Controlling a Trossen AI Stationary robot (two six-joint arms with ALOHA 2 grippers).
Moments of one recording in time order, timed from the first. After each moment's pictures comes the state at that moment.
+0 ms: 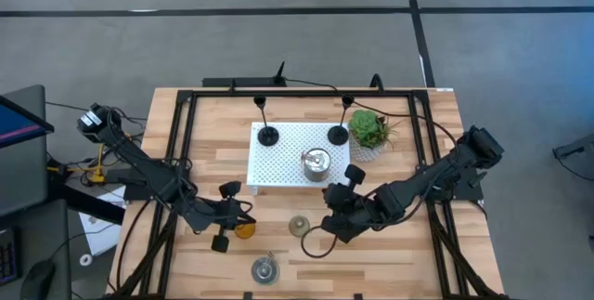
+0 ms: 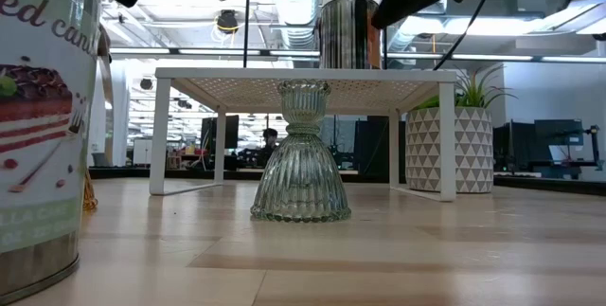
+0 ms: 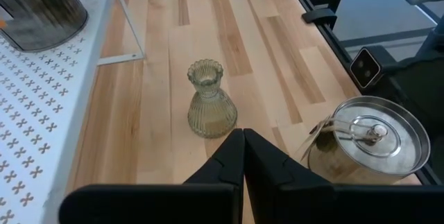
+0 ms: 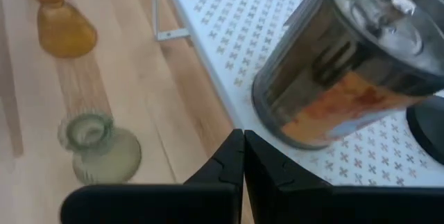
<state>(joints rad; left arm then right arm) -0.72 0.98 0.70 -0.15 -0.48 -0.19 0.51 1.67 1.30 -0.73 0.79 0.67</state>
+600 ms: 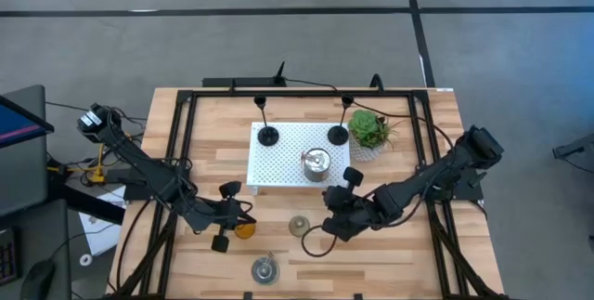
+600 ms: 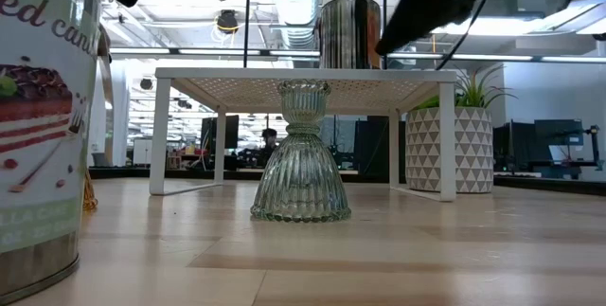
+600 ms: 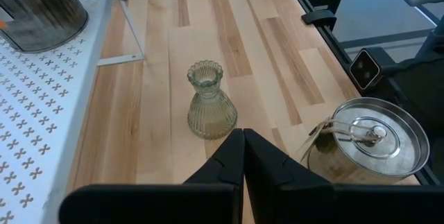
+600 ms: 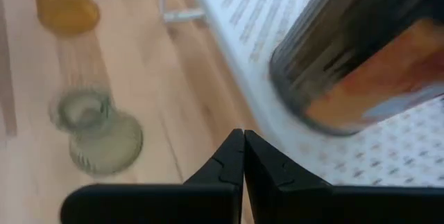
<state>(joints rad) -0.72 0.98 0.70 -0.15 -0.48 -0.19 0.51 1.67 1.20 -0.62 0.74 0.63</state>
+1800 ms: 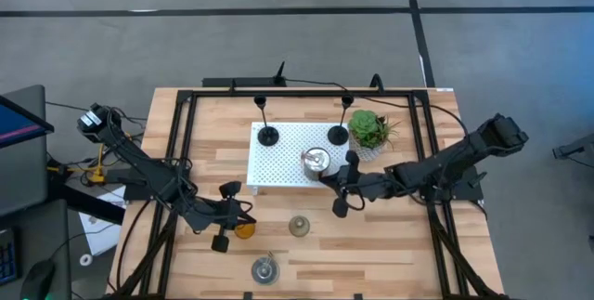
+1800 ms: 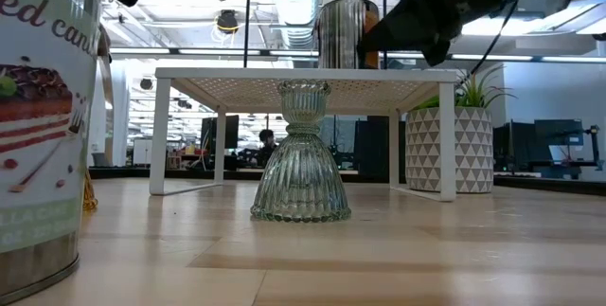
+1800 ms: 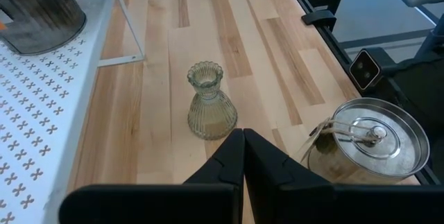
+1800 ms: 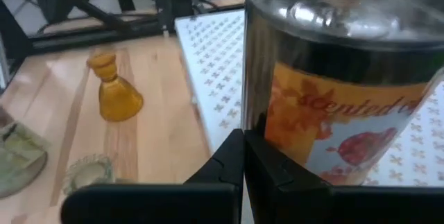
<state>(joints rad) -0.72 0.98 0.70 -0.15 -0.48 -0.19 0.34 1.40 0.68 0.27 0.55 0.30</state>
